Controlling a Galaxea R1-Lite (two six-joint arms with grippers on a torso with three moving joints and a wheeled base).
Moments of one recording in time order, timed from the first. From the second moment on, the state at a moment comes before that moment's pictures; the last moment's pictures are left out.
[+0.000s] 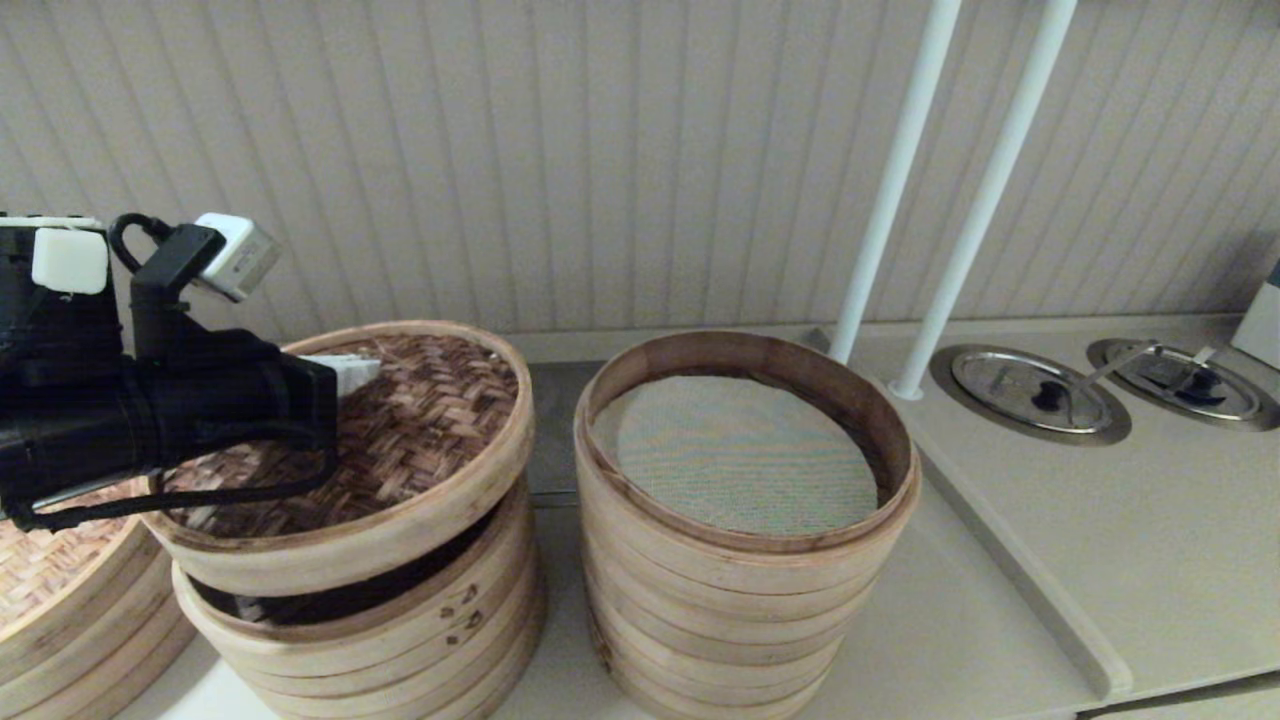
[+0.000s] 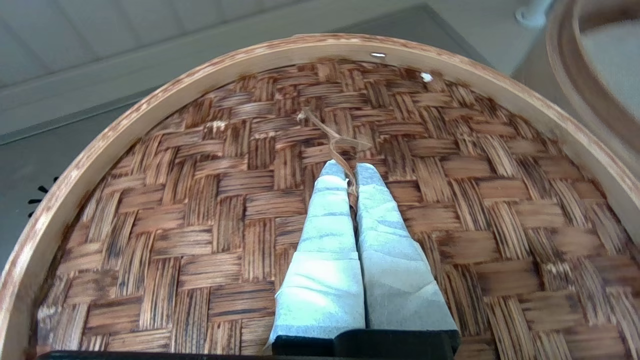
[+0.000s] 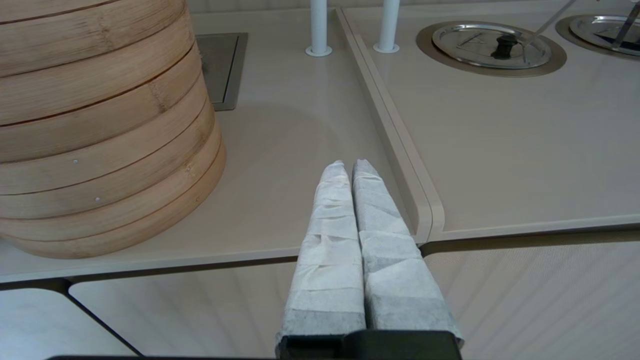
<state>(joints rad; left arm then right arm) -0.26 1.42 -0.83 -0.30 -0.13 0.09 0.00 0.01 0.00 0.01 -0.01 0.04</state>
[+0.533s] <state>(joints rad) -0.25 1.42 -0.70 -0.44 -0.13 0.12 0.00 0.01 0.00 0.01 -0.01 0.04</state>
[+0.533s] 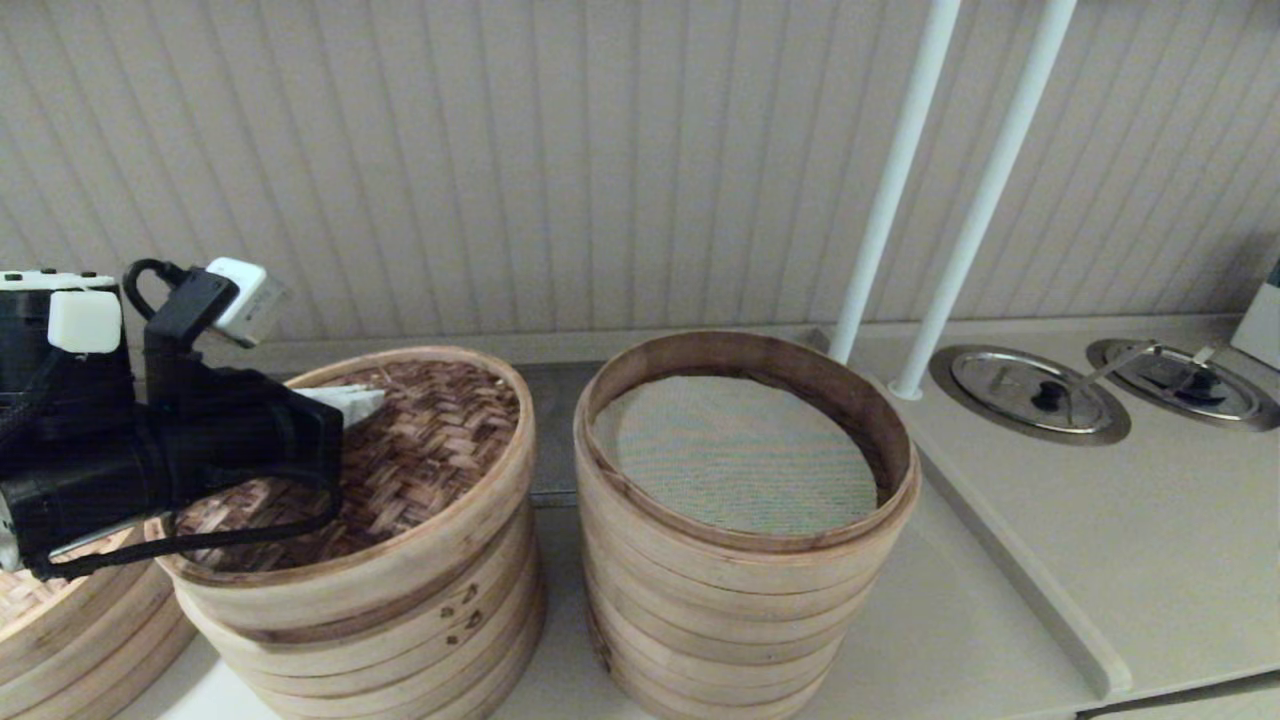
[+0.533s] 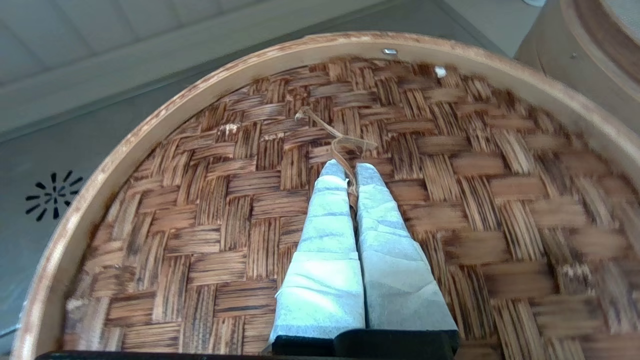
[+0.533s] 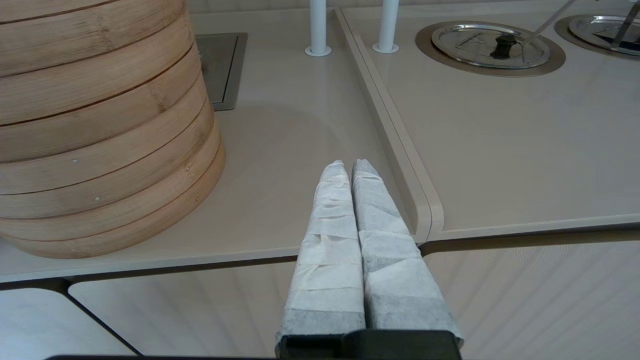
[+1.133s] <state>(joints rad) -0.22 1.46 -0.65 -0.52 -0.13 0.12 0.00 0.01 0.00 0.01 -0.01 0.04</state>
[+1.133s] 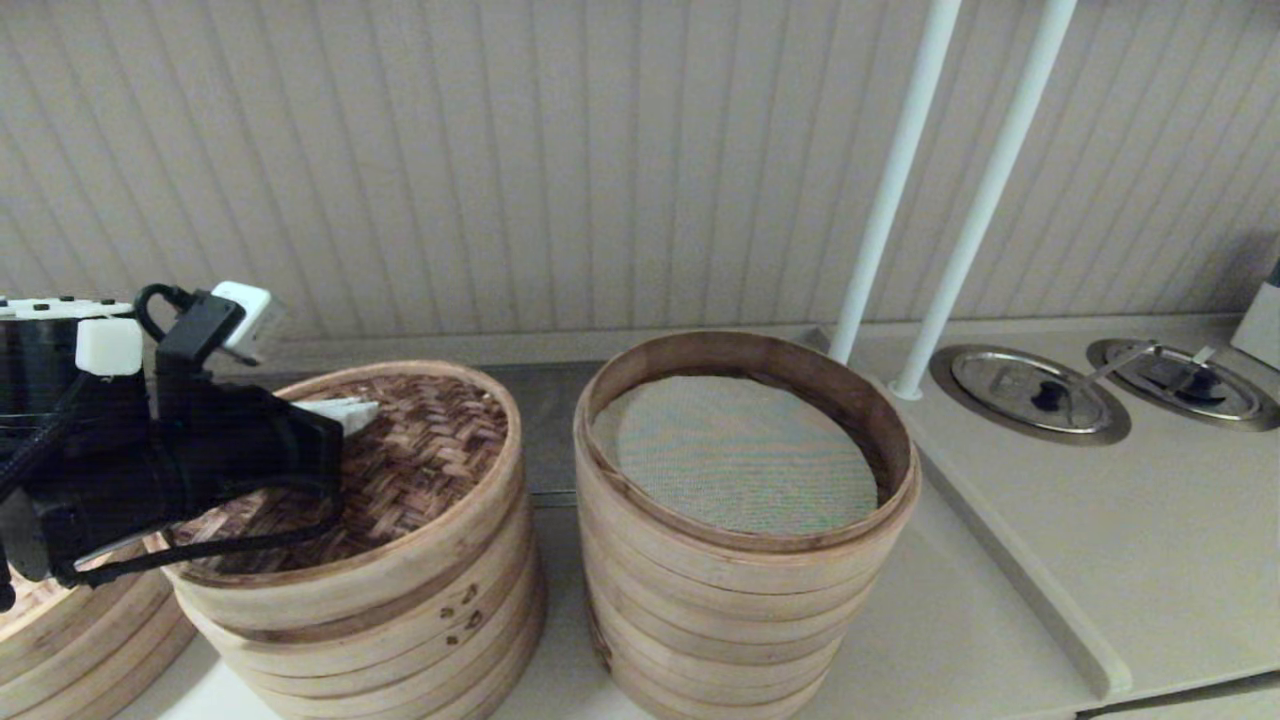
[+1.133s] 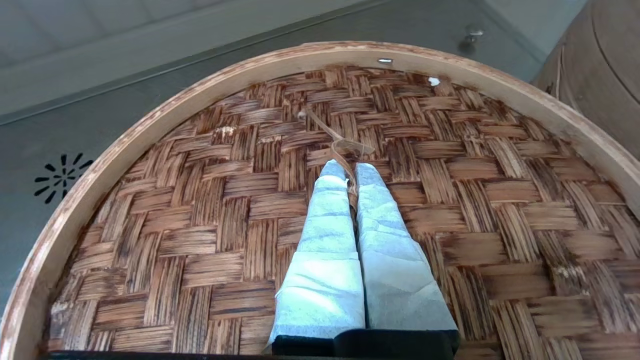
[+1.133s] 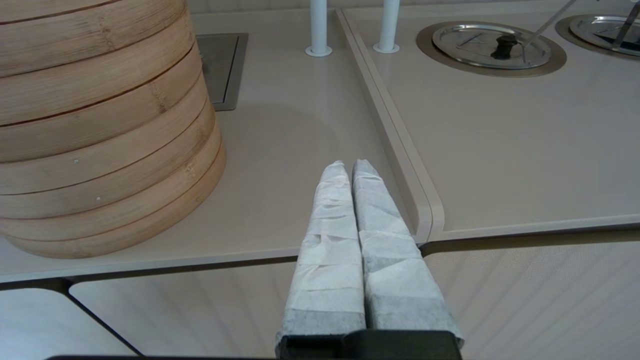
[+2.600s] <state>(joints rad) -0.22 1.43 -0.61 -0.48 -0.19 0.11 0.00 0.01 0.00 0.01 -0.01 0.04</state>
